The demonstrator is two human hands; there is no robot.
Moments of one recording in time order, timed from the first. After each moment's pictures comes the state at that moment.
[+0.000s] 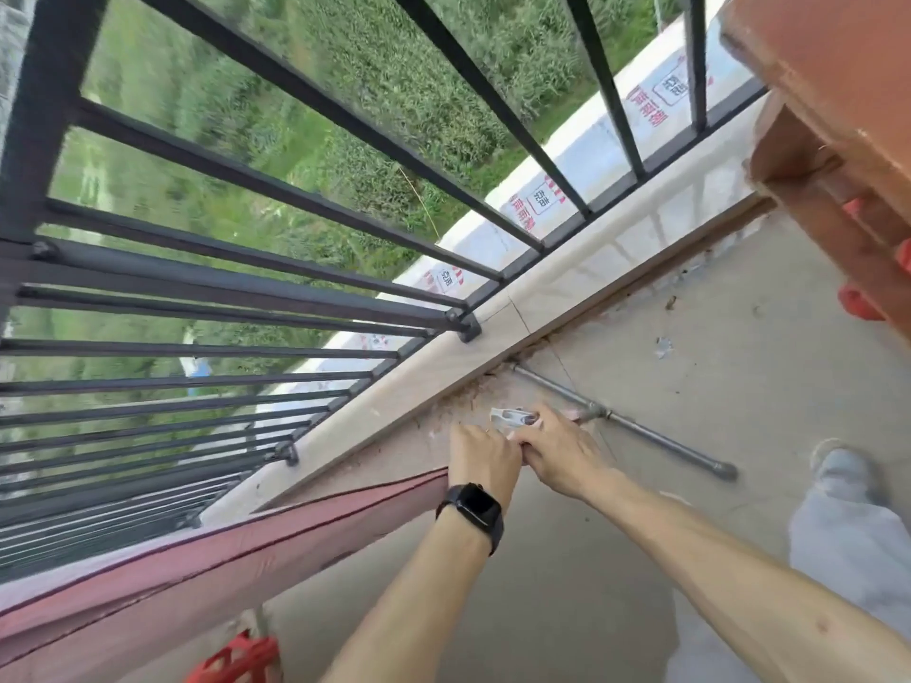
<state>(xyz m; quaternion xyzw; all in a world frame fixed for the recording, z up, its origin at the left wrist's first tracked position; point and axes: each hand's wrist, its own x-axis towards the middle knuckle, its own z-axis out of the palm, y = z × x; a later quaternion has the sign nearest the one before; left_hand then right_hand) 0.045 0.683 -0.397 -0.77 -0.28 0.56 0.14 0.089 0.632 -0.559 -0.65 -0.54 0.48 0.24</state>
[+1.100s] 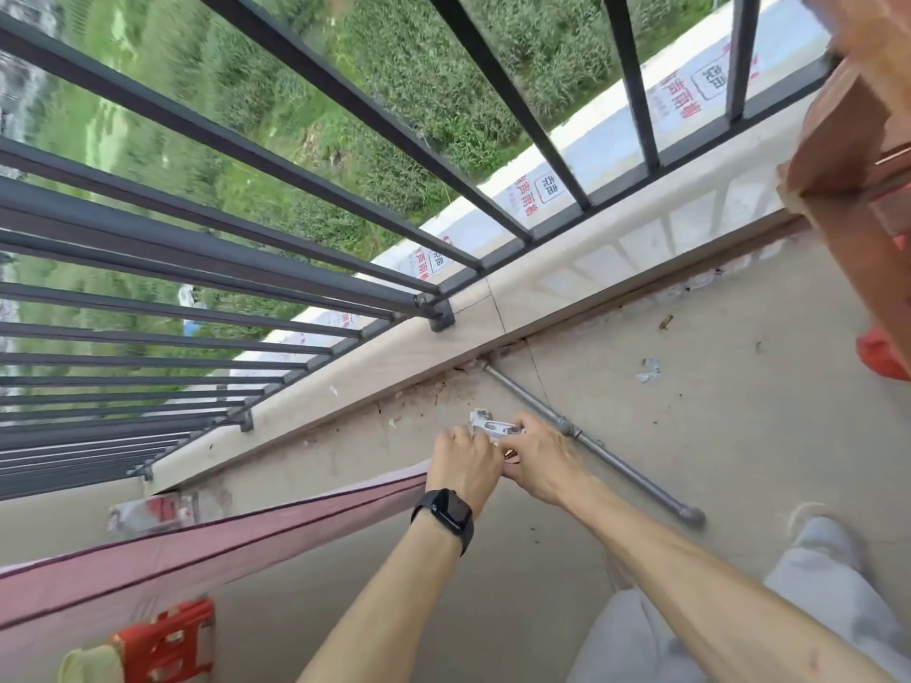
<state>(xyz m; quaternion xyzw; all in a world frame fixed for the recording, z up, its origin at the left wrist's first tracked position) 0.053 0.689 -0.554 -0.78 -0.32 0.53 0.10 0.126 0.647 -0.682 -0.60 -0.56 0.53 0.21</state>
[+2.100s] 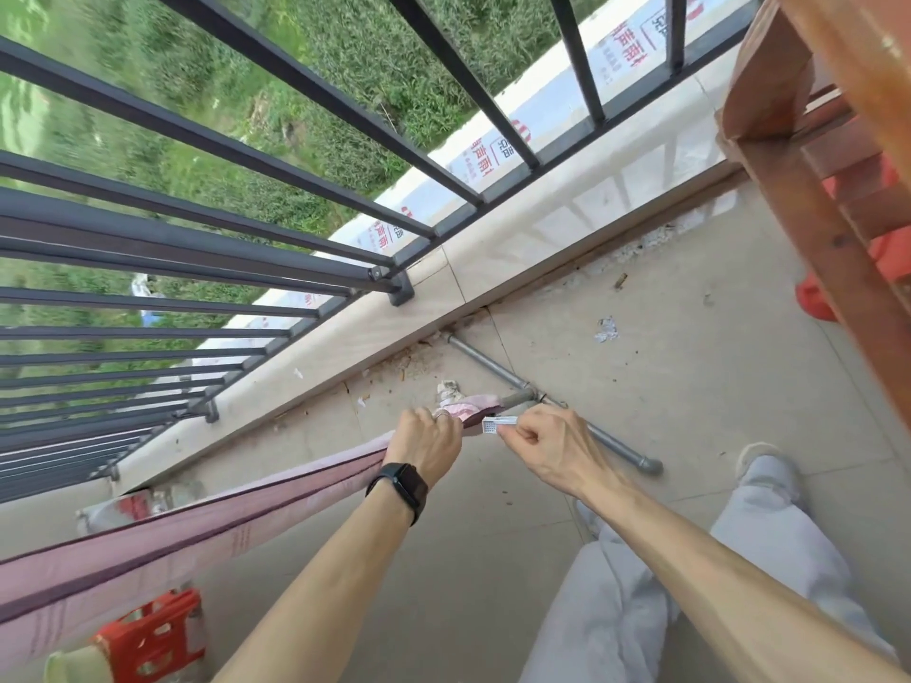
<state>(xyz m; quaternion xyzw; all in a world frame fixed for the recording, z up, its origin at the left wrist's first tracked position) 0.036 0.684 -0.594 -0.82 -0.22 0.51 0.10 0.165 0.583 -0.705 -0.66 -0.46 0.49 0.33</state>
